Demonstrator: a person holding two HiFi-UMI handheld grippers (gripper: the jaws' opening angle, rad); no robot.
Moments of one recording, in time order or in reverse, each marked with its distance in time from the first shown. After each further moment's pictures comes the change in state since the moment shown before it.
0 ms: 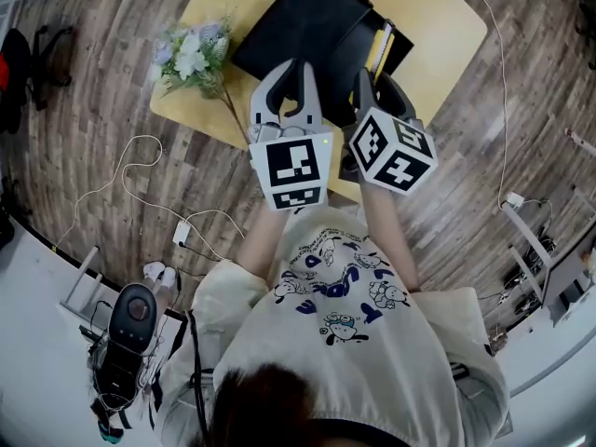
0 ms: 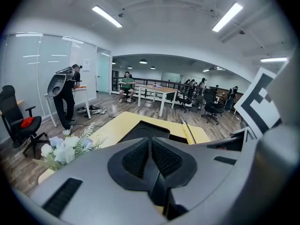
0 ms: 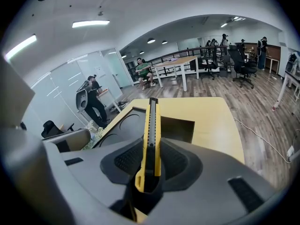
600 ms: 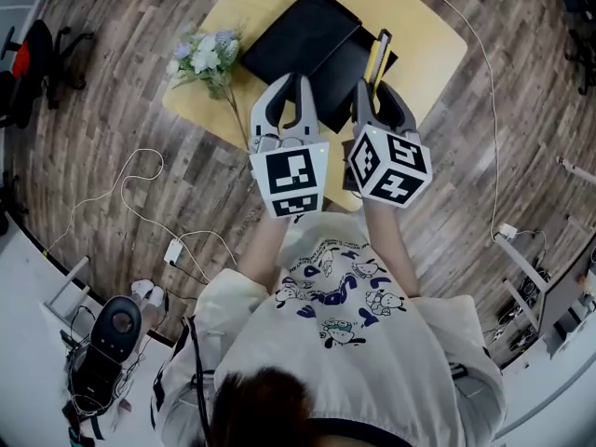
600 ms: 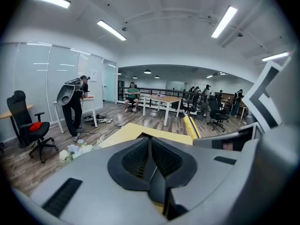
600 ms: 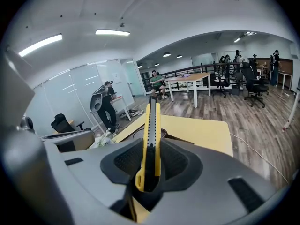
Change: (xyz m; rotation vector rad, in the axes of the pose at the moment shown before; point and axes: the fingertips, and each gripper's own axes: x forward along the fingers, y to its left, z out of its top) left arm -0.057 -0.014 0.026 -0.002 -0.128 0.081; right arm -0.061 0.019 0.033 -0.167 -0.160 0.105
